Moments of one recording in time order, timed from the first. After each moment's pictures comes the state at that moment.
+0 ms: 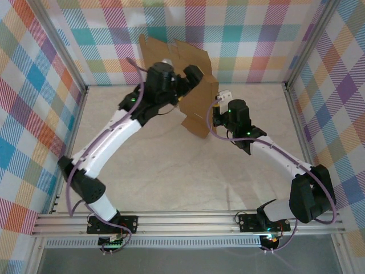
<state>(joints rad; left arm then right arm) -0.67 1.63 1.87 -0.55 -0.06 -1.06 0.48 1.38 0.98 0.05 0.09 -0.01</state>
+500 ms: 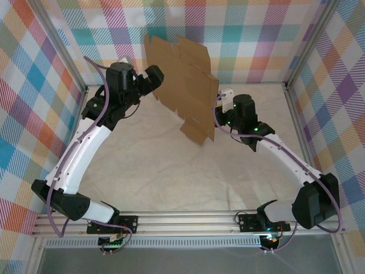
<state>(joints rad) -0.44 1.43 1.71 -0.67 -0.16 -0.78 0.43 1.32 1.09 -0.20 -0.11 0.05</state>
